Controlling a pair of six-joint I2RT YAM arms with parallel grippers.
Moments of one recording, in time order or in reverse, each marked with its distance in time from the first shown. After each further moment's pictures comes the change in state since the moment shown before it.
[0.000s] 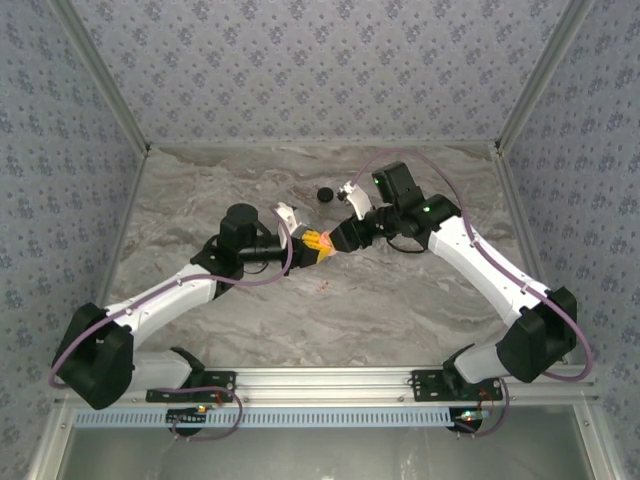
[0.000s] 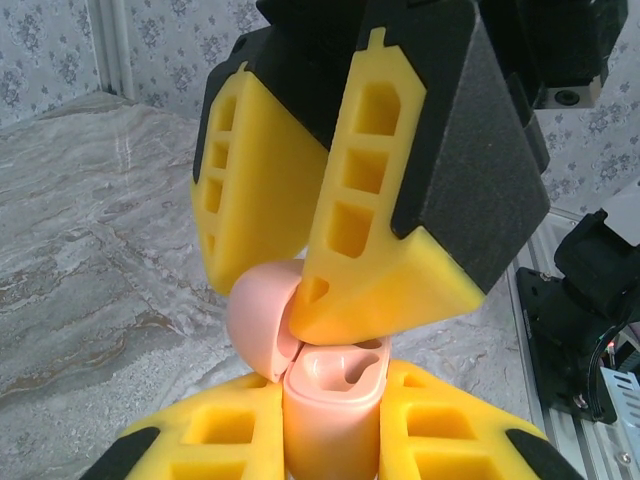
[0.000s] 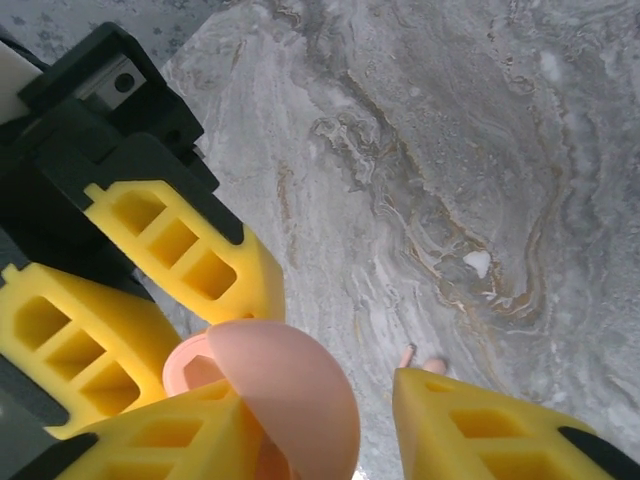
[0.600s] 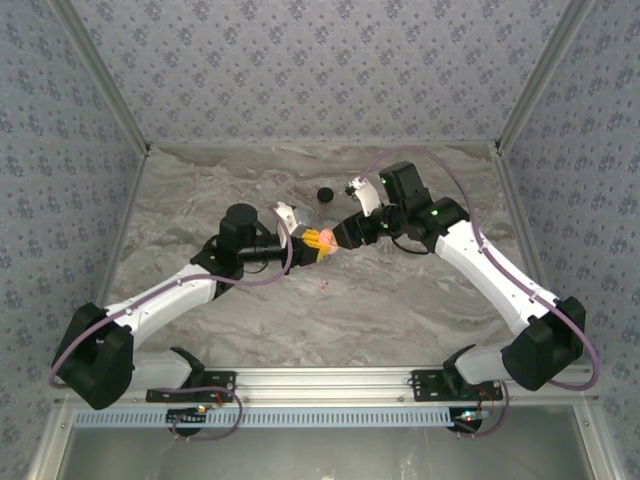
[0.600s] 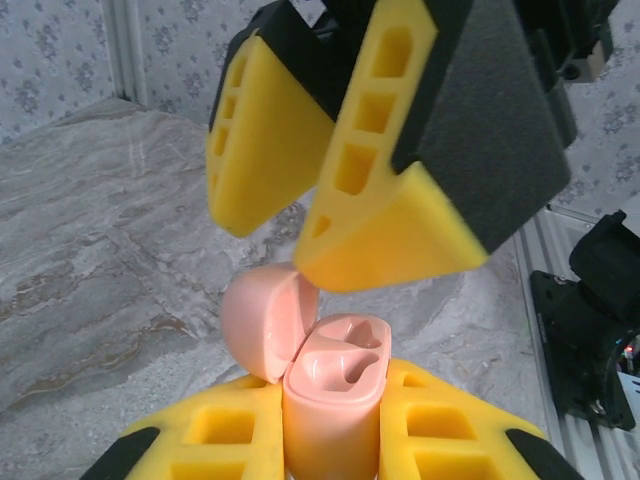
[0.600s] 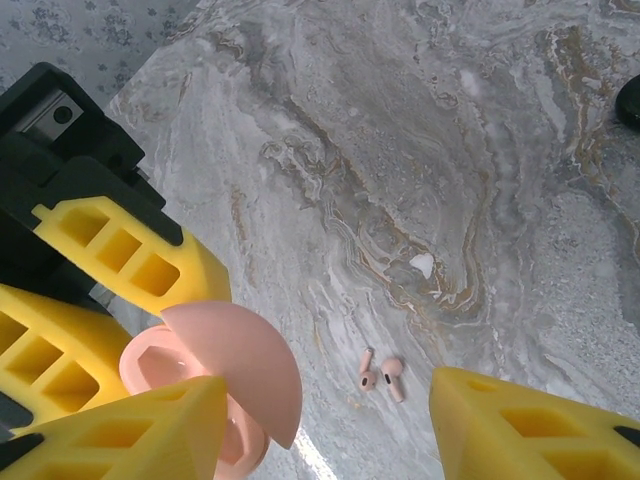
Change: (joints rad) left arm 0.000 0.000 -0.002 0.008 -0.014 0.006; right arm -0.014 -0.044 -0.019 0.023 0.106 0.062
